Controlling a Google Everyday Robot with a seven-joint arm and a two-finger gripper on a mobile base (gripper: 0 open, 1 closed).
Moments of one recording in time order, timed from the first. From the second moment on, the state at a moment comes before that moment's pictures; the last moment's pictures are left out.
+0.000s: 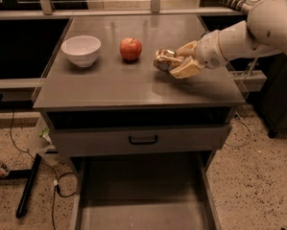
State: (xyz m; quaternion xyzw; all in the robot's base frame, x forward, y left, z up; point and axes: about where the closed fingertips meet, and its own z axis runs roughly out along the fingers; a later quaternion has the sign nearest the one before) arm 0.677 -0.125 0.867 -0.60 0.67 0.13 0.42
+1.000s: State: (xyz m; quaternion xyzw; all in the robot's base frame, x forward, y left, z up) arm 0.677 -0.125 0.867 -0.60 0.67 0.13 0.42
